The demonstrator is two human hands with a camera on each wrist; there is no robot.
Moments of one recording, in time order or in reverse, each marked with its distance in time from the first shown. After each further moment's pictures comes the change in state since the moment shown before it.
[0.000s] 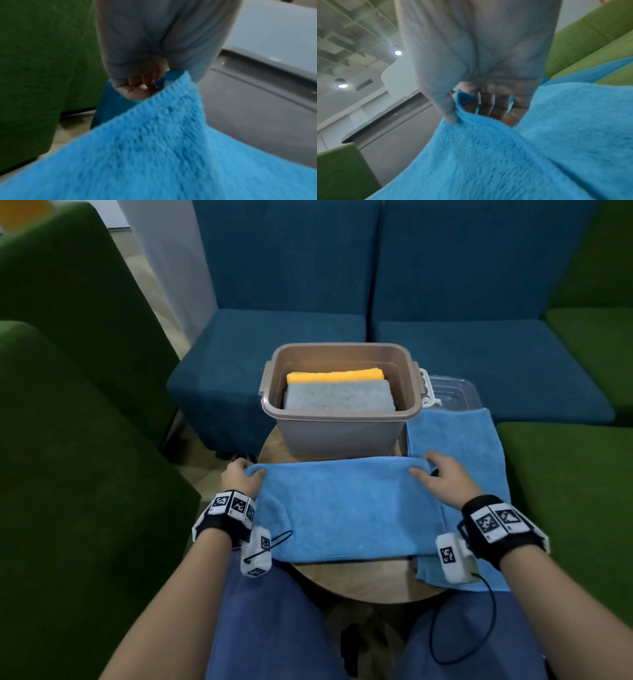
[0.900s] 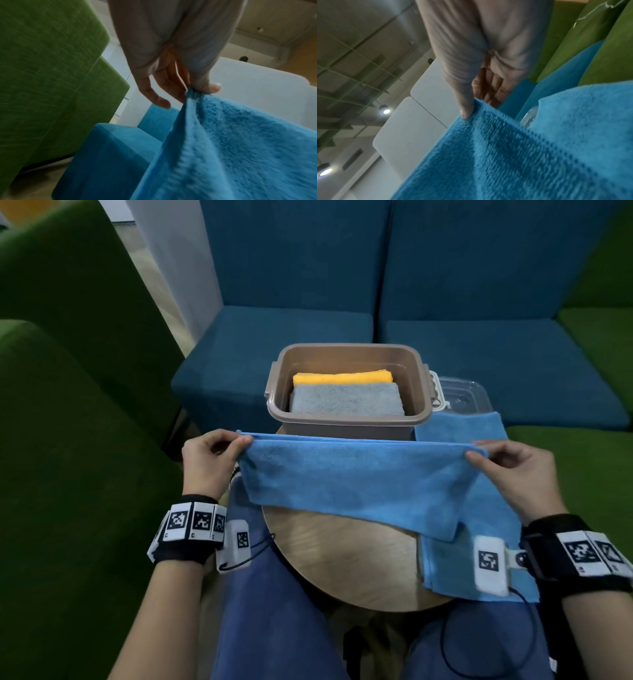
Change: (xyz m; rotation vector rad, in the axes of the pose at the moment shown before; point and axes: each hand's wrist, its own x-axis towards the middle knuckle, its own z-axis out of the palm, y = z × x) left_hand -0.010 0.019 -0.065 -0.373 0.210 0.389; right_hand -0.020 0.011 -0.050 0.642 0.404 -0.095
